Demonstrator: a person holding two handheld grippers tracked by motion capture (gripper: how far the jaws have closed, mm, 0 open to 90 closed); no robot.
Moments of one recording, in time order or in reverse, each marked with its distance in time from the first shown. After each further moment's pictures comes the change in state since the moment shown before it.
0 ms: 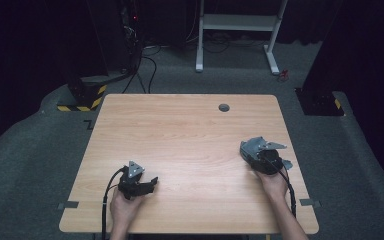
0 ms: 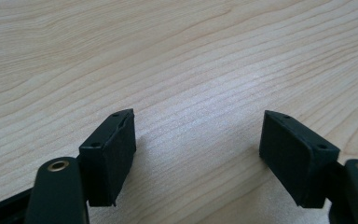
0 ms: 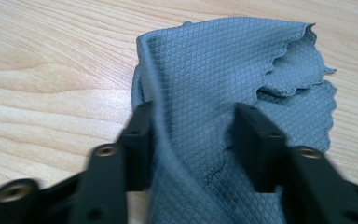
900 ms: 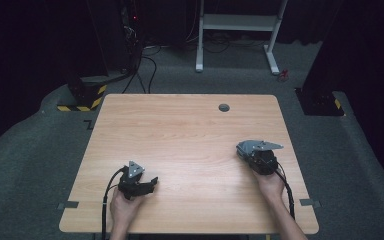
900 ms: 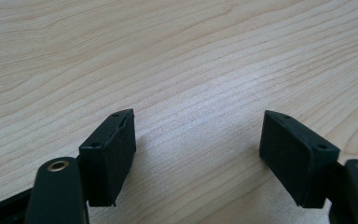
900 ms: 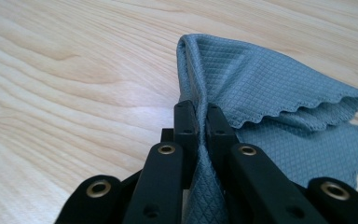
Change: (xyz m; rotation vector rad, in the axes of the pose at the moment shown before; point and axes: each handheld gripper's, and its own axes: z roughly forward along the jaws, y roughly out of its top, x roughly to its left) left arm 0.000 0.000 0.000 0.003 0.001 0.004; right arm 0.023 0.011 -0.013 -0.049 0.120 -0.080
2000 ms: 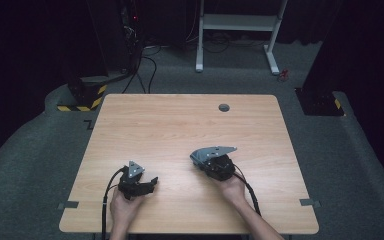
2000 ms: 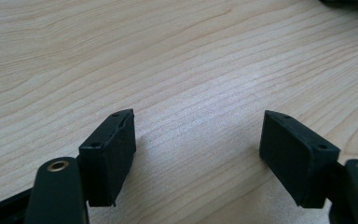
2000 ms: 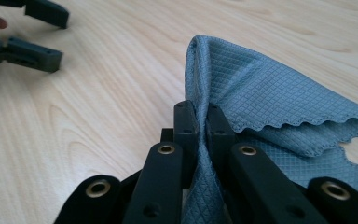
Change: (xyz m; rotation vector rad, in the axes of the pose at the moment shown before) left arm 0.000 0.000 0.000 -0.004 0.000 -0.003; right arm 0.120 0.039 0.037 -0.003 0.306 -0.168
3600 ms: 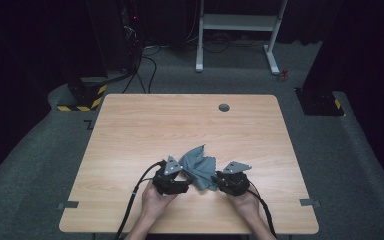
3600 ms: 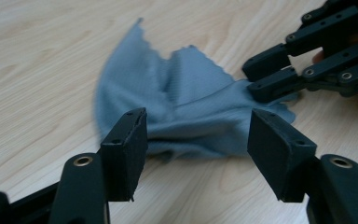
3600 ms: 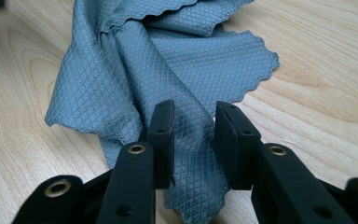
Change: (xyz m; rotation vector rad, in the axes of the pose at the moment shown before) left arm -0.103 0.073 0.014 -0.037 -0.243 0.176; right arm -0.007 -0.061 -0.024 -0.011 -0.120 -0.019
